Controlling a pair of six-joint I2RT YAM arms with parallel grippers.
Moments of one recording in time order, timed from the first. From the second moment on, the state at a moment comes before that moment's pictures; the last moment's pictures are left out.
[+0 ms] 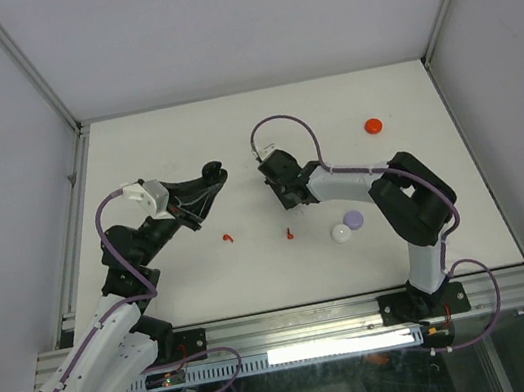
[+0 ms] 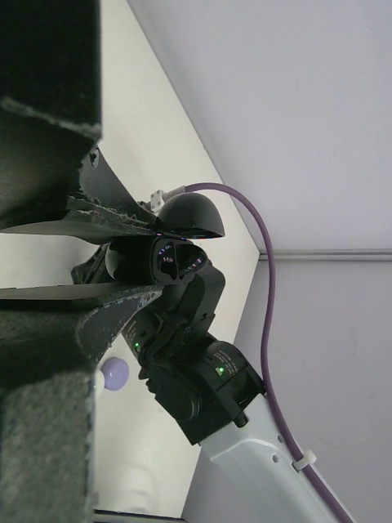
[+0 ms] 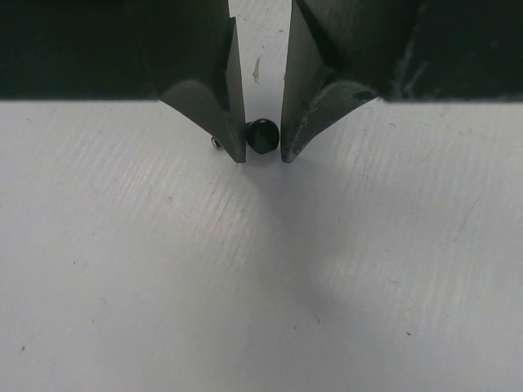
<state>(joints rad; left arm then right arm) -0.43 0.73 0.45 0.62 0.48 -0.16 0.77 1.85 1.15 -0.32 0.31 0.21</state>
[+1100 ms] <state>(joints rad) -0.43 0.76 0.45 0.62 0.51 -0.16 0.76 1.84 1.15 -0.36 0.19 0.20</state>
